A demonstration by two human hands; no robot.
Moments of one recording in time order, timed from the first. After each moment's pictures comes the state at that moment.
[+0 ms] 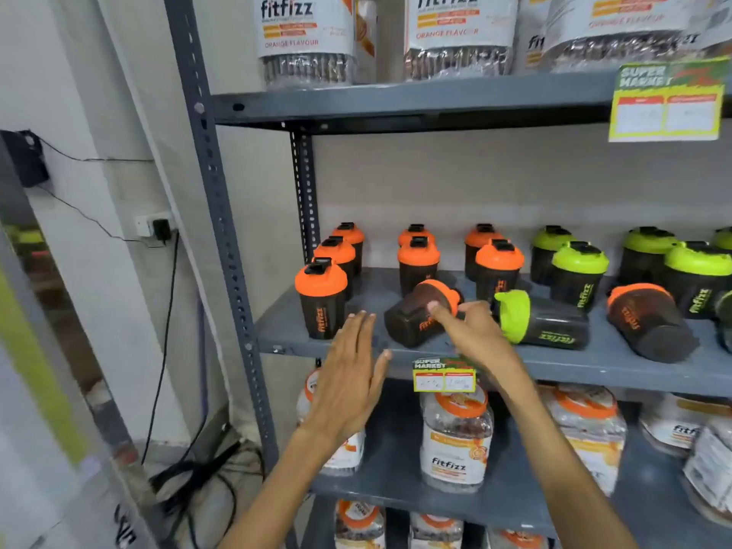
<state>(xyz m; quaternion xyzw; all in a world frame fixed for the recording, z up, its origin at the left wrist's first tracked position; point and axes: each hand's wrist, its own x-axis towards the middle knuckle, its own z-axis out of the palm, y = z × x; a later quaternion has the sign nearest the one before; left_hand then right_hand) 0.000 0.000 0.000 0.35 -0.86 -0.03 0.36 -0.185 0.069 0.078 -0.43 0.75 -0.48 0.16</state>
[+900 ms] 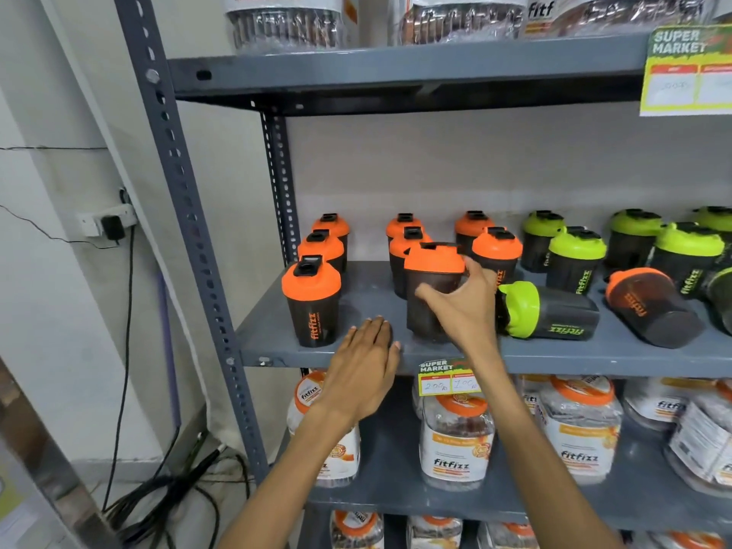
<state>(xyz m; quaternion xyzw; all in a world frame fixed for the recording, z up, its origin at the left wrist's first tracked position) -0.031 -0.052 0.005 0.33 -0.92 0.00 0.23 -0.184 0.009 0.075 -0.36 0.70 -0.62 -0.01</state>
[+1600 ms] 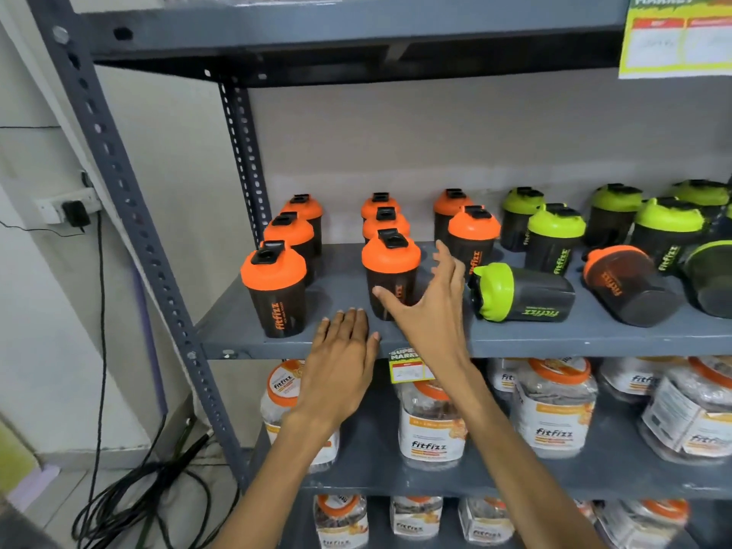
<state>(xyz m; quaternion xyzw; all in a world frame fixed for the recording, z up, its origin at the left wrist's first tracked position) -0.050 -0.039 -0.006 0.38 -0.90 0.05 0.20 -0.187 0.016 0.043 -0.44 0.68 -0.58 -0.07</state>
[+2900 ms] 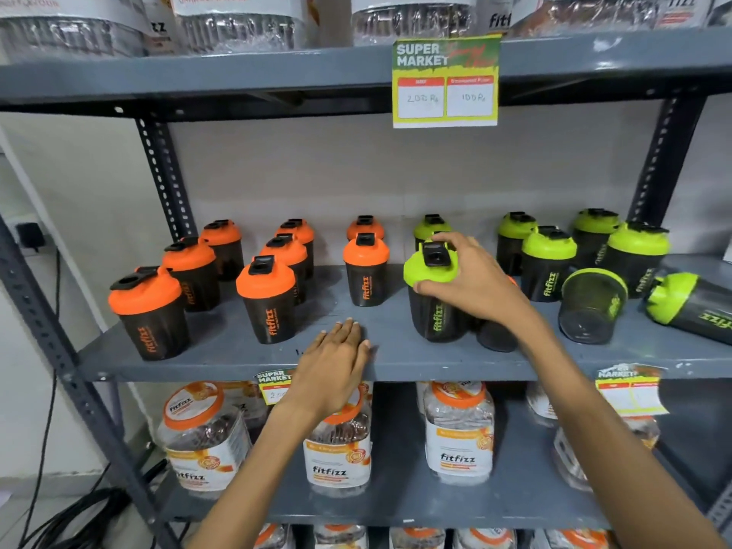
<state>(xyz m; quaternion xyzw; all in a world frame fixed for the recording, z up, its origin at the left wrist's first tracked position) -0.208 0.035 0.010 0.34 -0.92 -0.03 0.18 -0.418 0.145 0.125 -0.56 0.72 -0.40 -0.05</state>
